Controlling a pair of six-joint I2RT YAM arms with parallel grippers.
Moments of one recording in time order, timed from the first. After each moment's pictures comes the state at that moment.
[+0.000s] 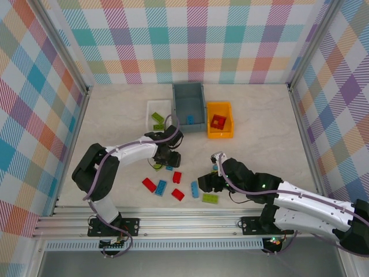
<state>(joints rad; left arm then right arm) -0.67 1.73 1.09 -0.67 -0.02 -0.45 1.08 0.85 0.62 -0.46 0.06 0.66</state>
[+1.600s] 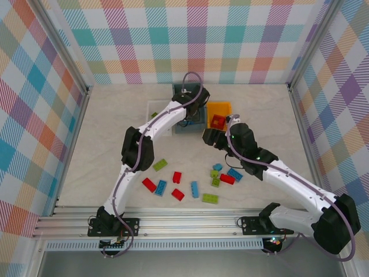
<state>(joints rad) -0.65 2.41 2.32 -1.06 -0.39 -0.57 0.65 1.08 0.76 -0.13 0.03 0.72</state>
